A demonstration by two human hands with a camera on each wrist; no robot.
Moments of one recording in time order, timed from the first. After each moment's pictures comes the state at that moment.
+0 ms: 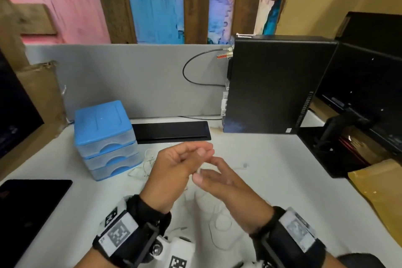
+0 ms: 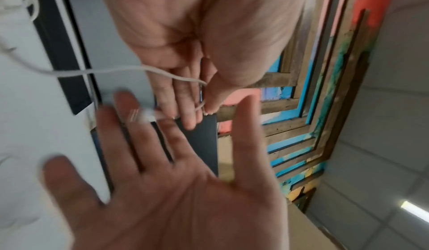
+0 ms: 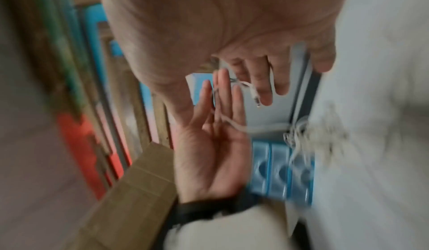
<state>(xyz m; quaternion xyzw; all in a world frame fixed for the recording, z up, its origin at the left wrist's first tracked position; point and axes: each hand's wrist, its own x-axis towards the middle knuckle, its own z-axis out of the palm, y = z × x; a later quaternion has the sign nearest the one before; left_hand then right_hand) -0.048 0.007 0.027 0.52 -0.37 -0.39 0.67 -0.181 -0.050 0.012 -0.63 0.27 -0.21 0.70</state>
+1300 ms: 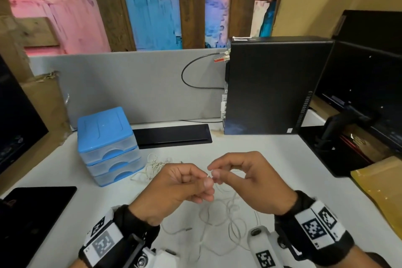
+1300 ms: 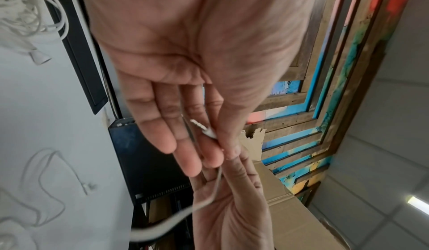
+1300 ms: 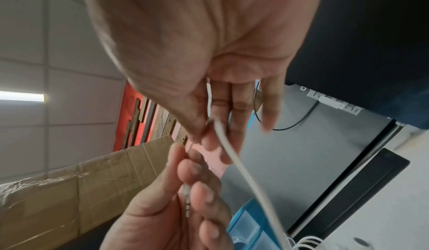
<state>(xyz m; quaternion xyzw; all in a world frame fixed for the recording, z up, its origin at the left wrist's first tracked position) -0.037 0.026 0.027 0.55 -0.43 -0.48 0.53 -0.211 -0.085 0.033 -0.84 0.17 -0.30 0.43</state>
